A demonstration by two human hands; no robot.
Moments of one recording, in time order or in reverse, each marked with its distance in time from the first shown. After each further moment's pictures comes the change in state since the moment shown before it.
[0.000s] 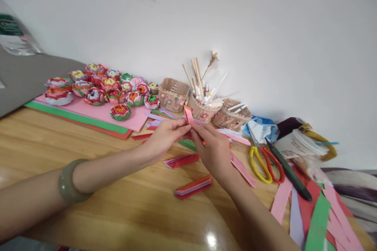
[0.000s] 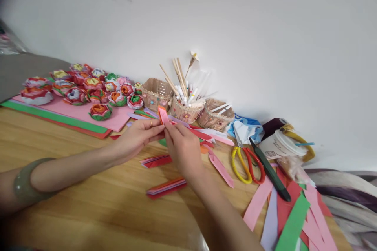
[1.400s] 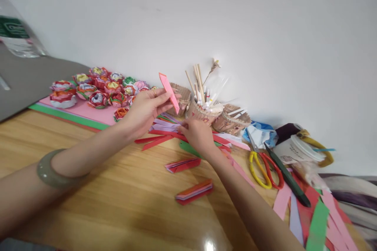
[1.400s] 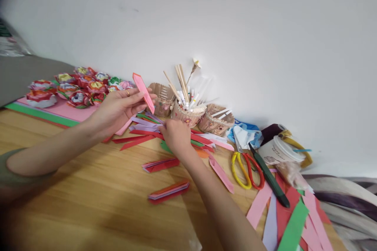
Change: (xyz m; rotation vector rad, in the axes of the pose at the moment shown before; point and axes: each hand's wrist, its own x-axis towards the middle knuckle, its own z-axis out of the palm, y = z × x) left_hand 0.013 0.067 -0.026 0.033 0.276 0.219; right_hand 0.050 0.001 0.030 -0.215 -0.401 0.271
